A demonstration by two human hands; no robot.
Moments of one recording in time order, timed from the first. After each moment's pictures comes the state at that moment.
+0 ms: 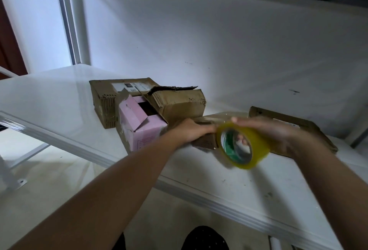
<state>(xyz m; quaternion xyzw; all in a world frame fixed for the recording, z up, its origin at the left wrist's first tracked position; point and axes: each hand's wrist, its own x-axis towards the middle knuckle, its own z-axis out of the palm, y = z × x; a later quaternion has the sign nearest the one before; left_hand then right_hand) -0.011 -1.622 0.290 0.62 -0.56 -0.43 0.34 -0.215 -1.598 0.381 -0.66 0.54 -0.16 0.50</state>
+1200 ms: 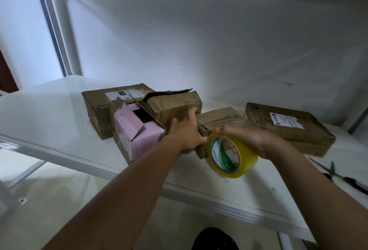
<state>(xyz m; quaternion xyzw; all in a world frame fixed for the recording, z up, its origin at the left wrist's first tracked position) -0.009 -1.628 0.288 0.63 -0.74 -0.10 0.21 -0.196 -1.591 0.354 -0.67 0.56 -0.17 0.45</state>
